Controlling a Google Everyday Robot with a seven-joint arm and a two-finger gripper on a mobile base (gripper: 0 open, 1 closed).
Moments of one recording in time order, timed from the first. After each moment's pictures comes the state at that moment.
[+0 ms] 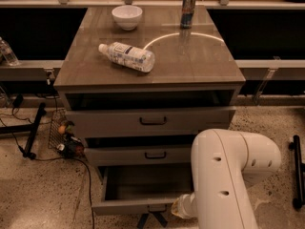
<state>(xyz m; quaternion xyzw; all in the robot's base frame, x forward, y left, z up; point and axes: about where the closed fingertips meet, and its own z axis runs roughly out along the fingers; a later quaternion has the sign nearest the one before) 0.464 -0.119 0.166 -0.65 0.73 0.09 0.20</state>
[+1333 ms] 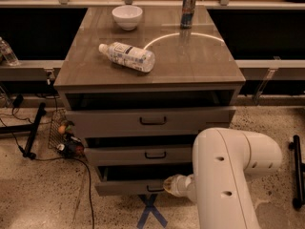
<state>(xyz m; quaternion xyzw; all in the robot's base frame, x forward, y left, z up) 0.569 -0.082 0.207 -0.65 0.68 0.04 0.32</state>
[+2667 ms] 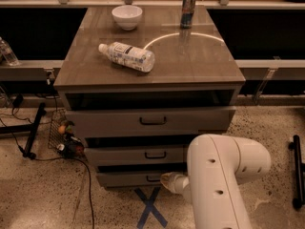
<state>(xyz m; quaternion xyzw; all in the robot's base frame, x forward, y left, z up) 0.608 -0.071 0.194 -0.65 0.65 -0.01 0.39</state>
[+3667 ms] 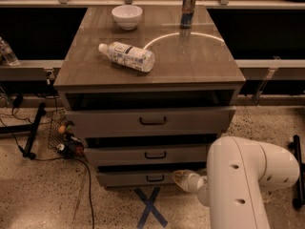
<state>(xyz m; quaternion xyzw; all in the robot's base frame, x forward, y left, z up) 0.612 -0.132 0.227 -0.61 0.67 -0.03 0.42</state>
